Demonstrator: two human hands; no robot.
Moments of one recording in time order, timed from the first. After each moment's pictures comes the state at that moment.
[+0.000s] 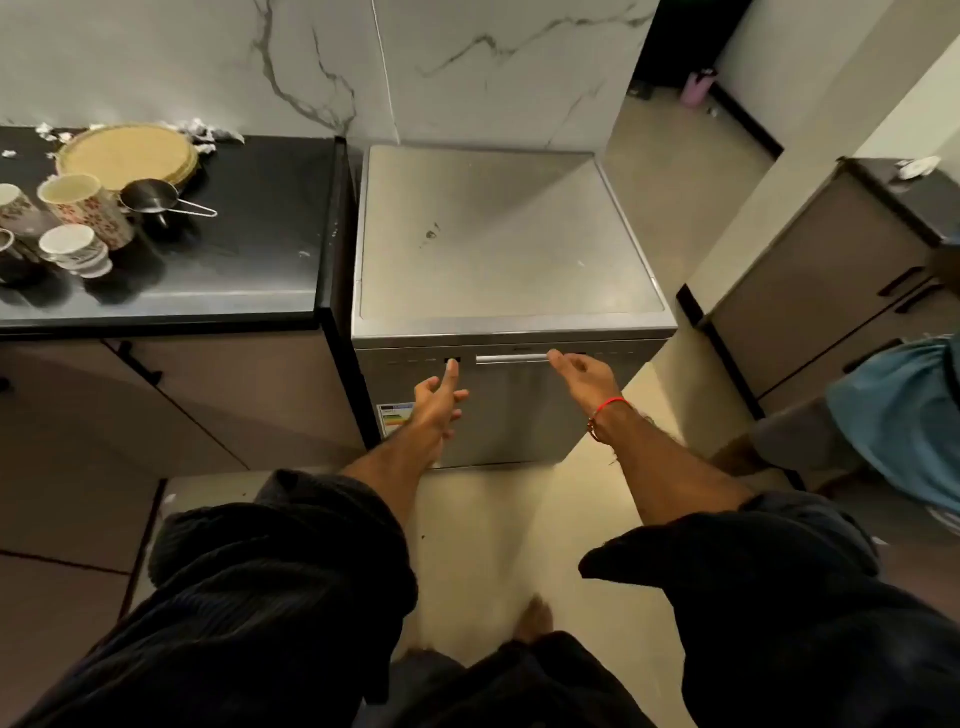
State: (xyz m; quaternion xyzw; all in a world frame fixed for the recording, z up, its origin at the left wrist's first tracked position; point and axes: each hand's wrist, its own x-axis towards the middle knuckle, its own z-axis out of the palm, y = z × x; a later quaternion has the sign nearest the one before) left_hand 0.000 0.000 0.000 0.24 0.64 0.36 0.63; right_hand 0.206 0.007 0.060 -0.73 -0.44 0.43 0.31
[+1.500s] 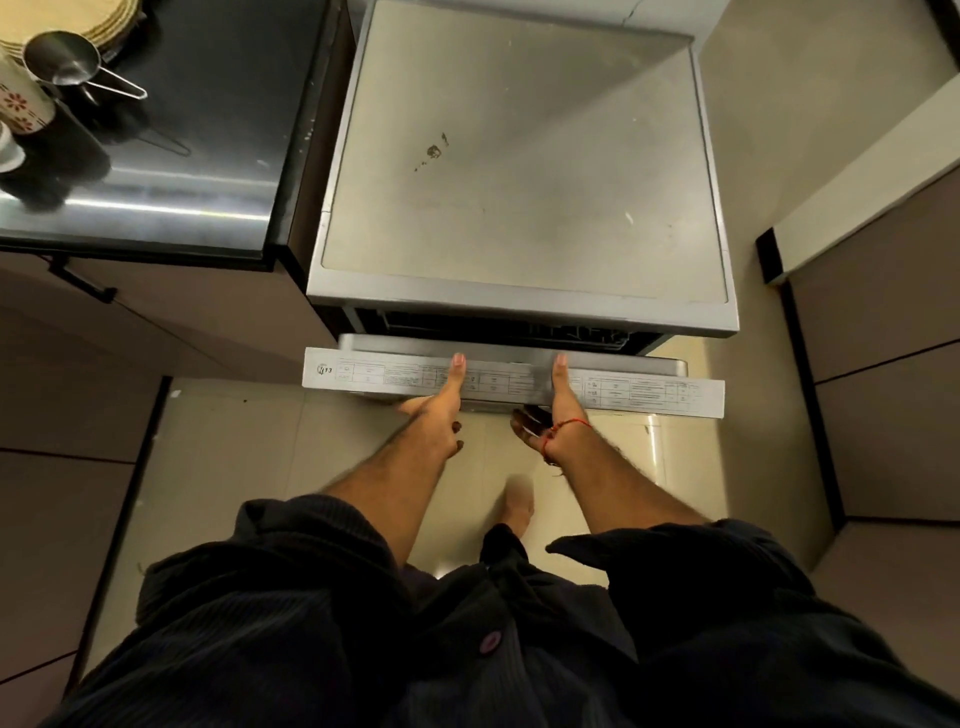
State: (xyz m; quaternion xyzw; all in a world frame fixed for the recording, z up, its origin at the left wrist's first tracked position) left_hand 0.072 0.049 -0.065 -0.07 0.77 0.30 0.56; right_hand 0.221 0.073 -0.069 -0.69 -0.02 0.65 0.31
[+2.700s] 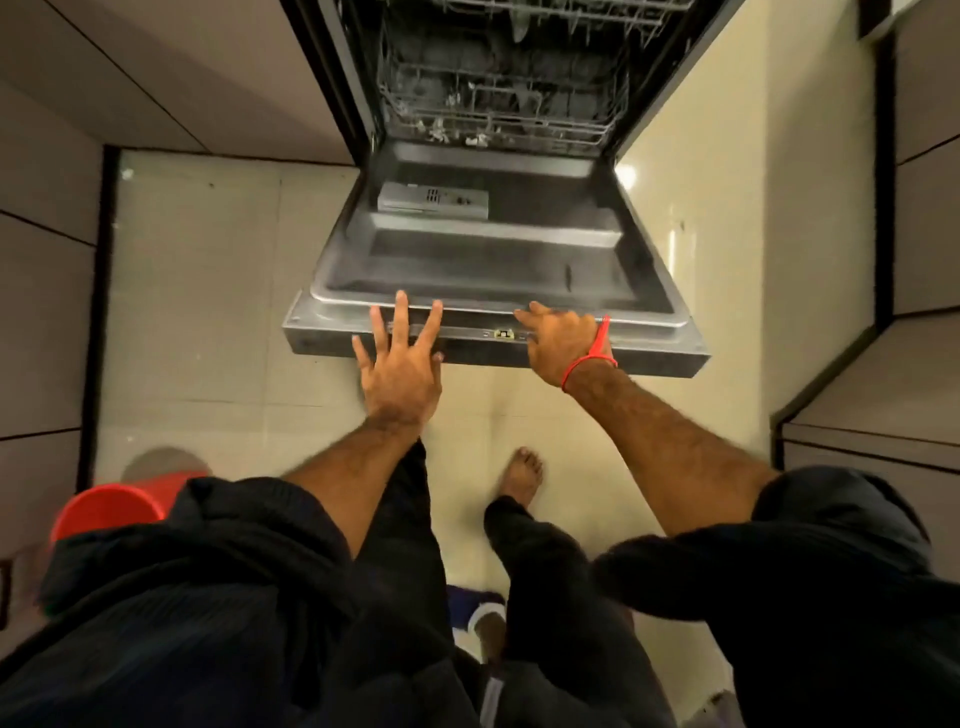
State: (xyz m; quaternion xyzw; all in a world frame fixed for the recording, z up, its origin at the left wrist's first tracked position) left_hand 0.087 -0.302 -0.258 0.61 0.76 -0.05 0.22; right_hand 0.285 -0.210 -0.214 -0.53 -0.79 0.20 -0.23
